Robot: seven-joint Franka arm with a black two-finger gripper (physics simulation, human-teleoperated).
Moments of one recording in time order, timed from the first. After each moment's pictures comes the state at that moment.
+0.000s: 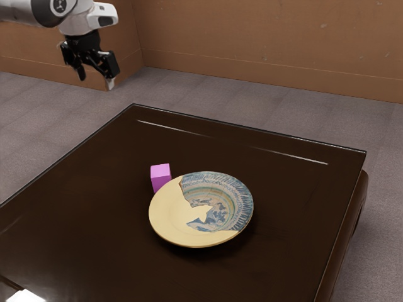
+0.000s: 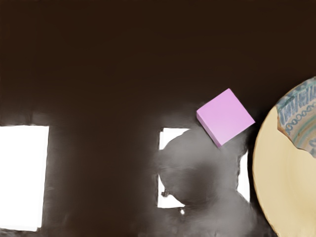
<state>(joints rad) 0.05 0.07 0.07 -1.48 0.11 1.70 0.09</state>
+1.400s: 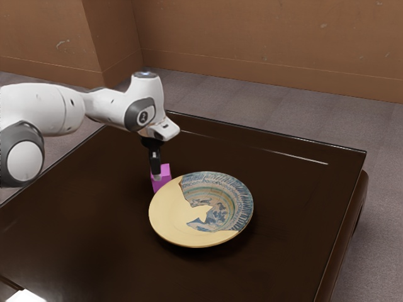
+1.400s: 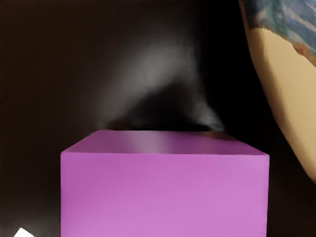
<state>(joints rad) 0.19 0.69 -0.17 -1.42 0.18 2.03 0.89</state>
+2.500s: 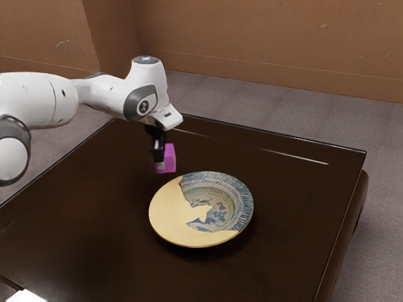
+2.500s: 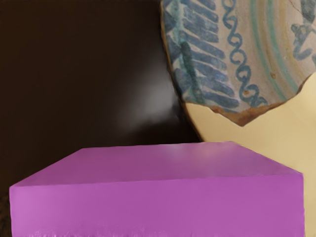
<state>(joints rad) 0.16 0.56 -0.18 -1.50 0.19 2.08 0.99</state>
